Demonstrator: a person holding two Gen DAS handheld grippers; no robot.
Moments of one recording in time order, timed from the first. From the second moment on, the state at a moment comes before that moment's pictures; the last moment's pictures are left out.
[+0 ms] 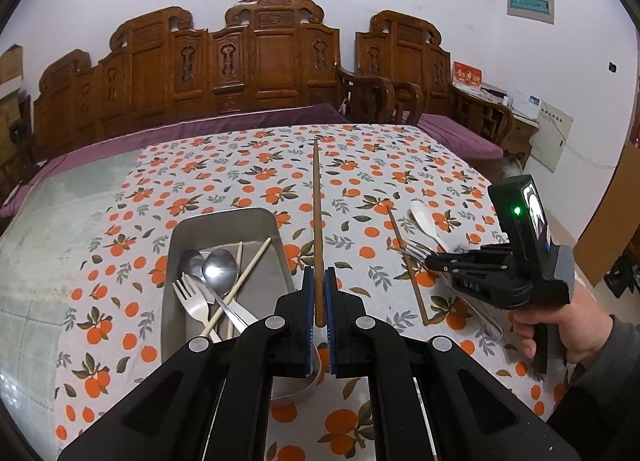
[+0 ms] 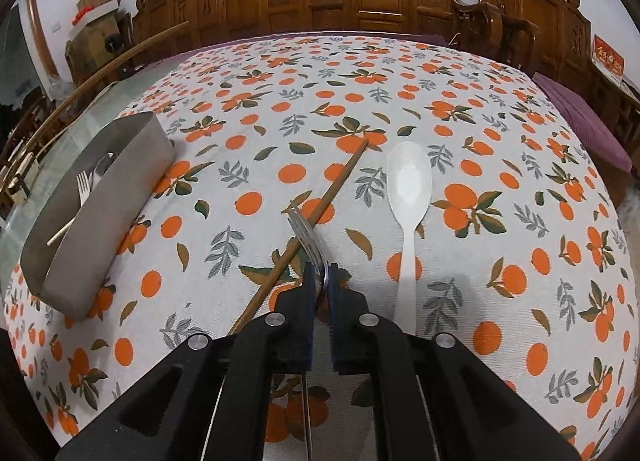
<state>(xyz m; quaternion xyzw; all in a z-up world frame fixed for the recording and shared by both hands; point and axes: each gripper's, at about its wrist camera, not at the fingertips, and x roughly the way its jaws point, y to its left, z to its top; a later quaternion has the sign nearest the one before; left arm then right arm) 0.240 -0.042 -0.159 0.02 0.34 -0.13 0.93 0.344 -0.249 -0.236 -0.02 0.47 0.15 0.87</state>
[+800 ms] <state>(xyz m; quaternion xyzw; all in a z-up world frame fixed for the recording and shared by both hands) 0.234 0.005 -0.191 0.03 0.41 -0.07 0.91 0.324 -0.249 -0.201 0.00 0.43 0.18 0.89</state>
